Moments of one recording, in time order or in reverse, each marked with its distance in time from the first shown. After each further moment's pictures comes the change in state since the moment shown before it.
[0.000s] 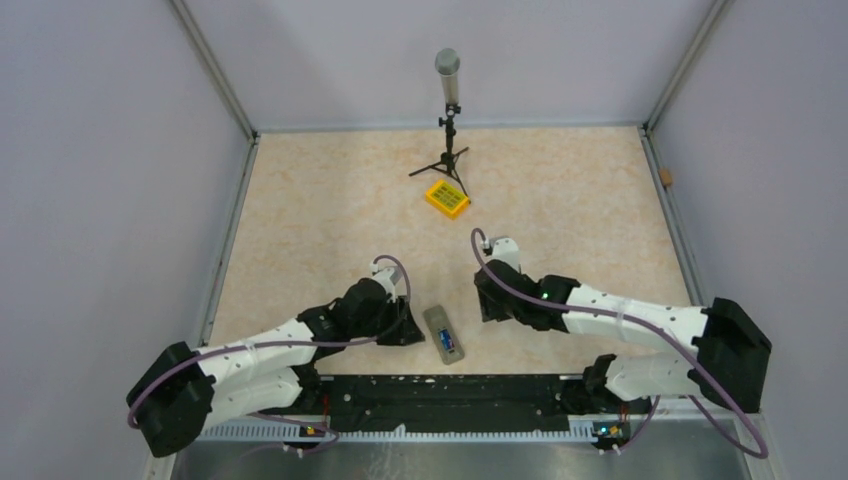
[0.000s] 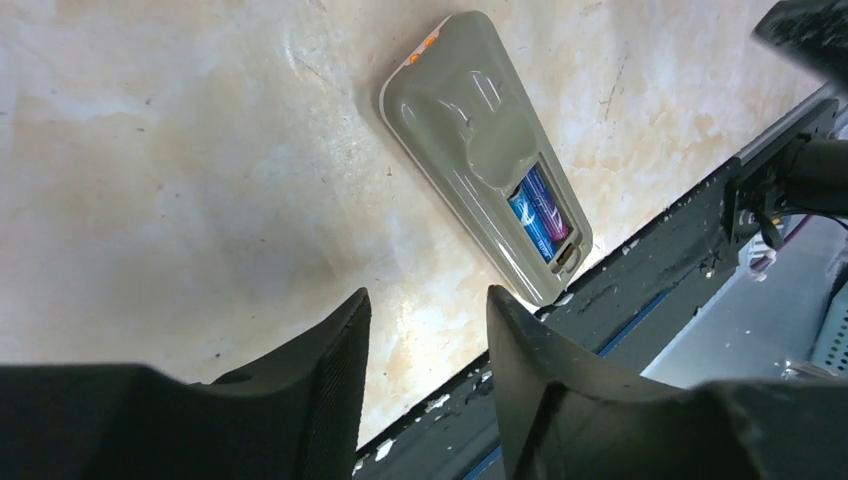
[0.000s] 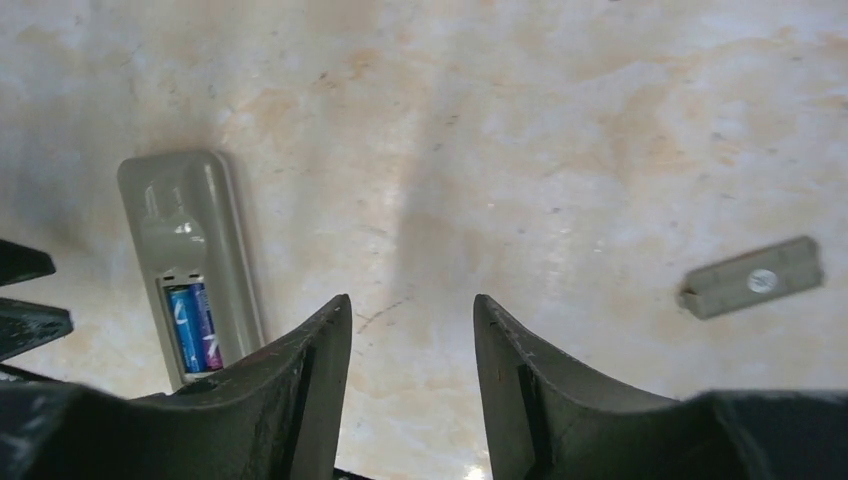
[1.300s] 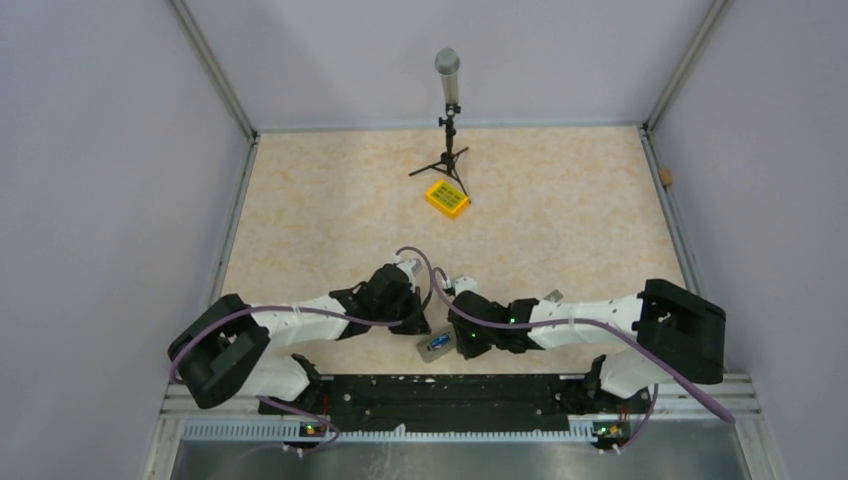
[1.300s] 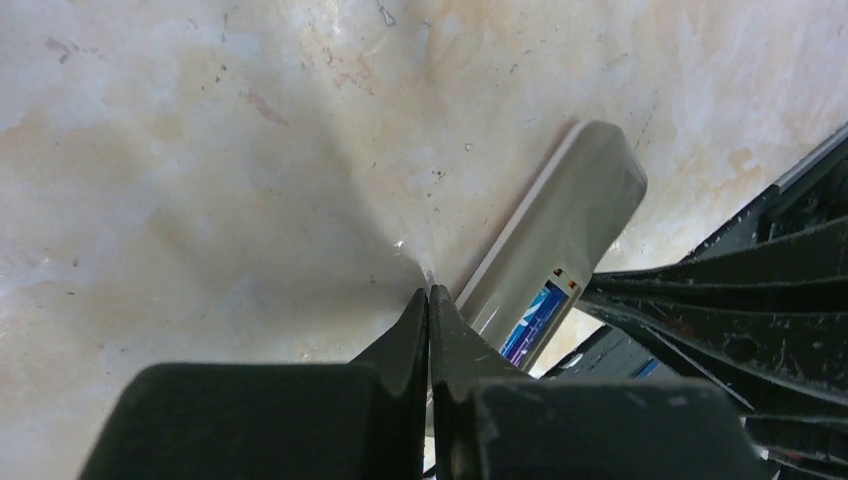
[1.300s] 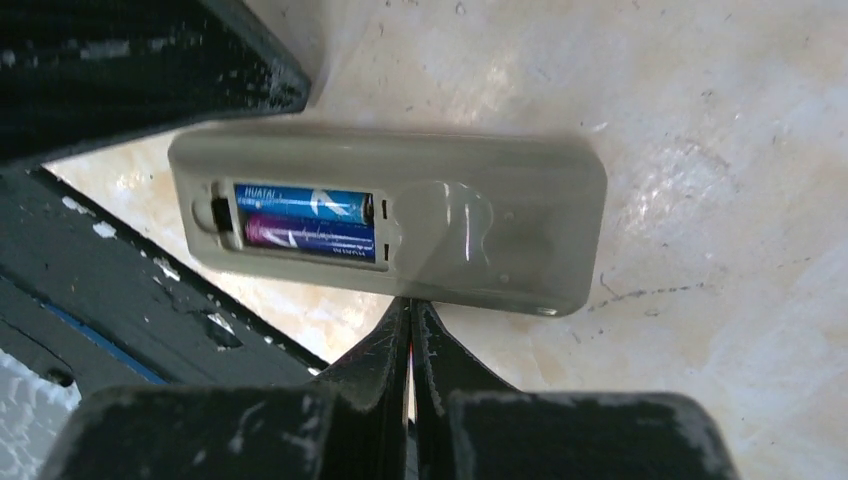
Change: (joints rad) left arm 0.010 0.324 0.141 0.092 0.021 0.055; right arm 0.158 0.179 -0.090 0.253 -0.257 0.054
